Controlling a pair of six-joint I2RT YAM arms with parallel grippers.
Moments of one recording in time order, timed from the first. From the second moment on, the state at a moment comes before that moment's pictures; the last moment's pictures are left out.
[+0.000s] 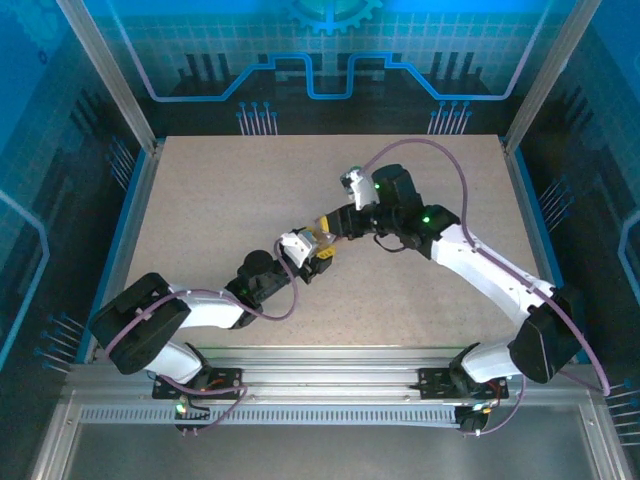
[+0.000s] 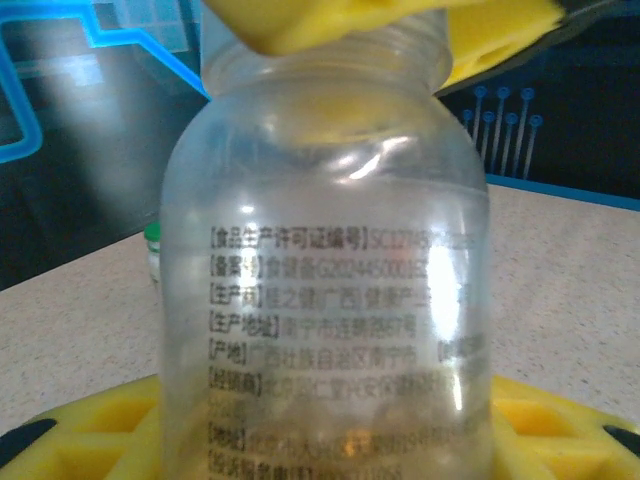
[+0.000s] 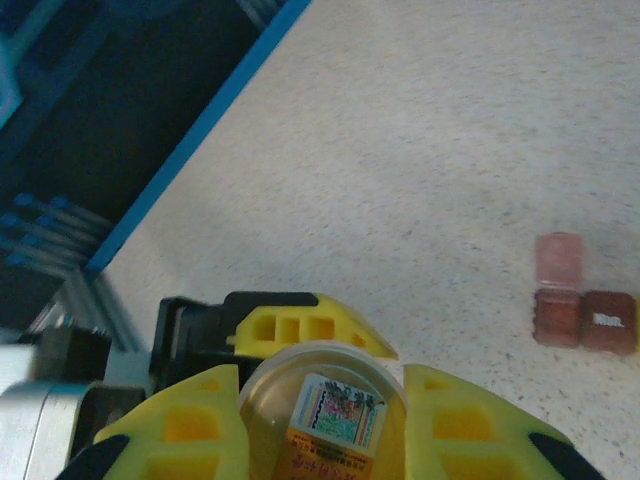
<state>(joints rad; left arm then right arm) -0.70 1.48 0.39 1.07 0.09 0.08 0.59 1.40 1.20 -0.41 -0.47 0.26</state>
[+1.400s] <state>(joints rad) -0.67 1.40 0.34 1.09 0.36 0.15 0.56 1.28 1.38 -0.70 -0.58 -0.41</state>
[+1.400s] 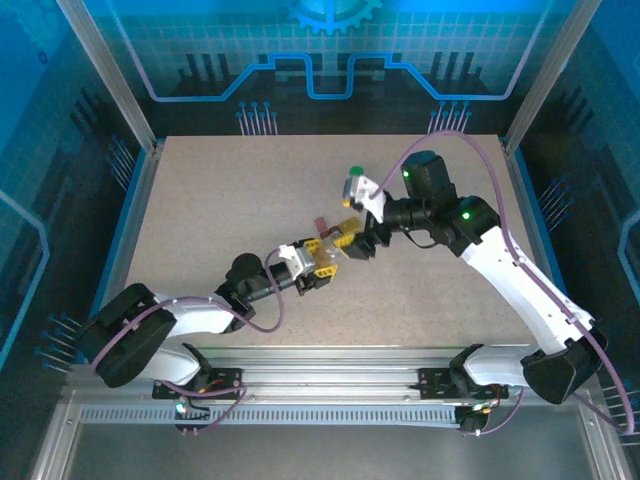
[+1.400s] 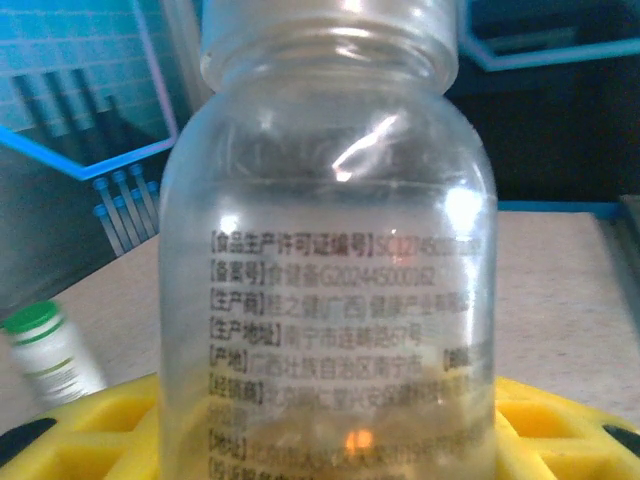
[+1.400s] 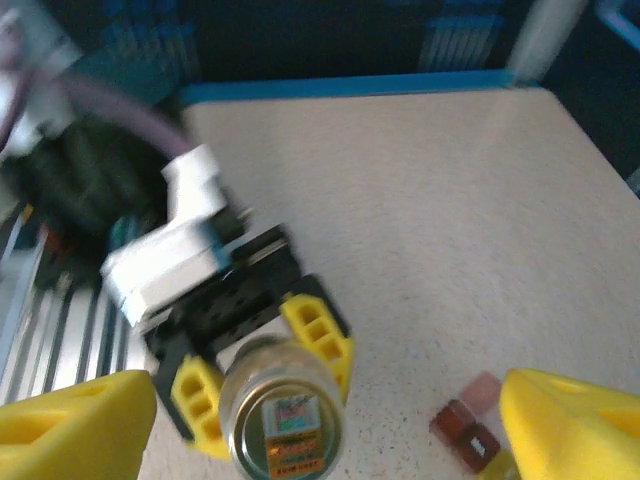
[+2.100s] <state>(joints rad) -0.70 1.62 0.39 1.26 -0.03 0.20 0.64 1.48 1.37 -0.51 -0.16 0.48</state>
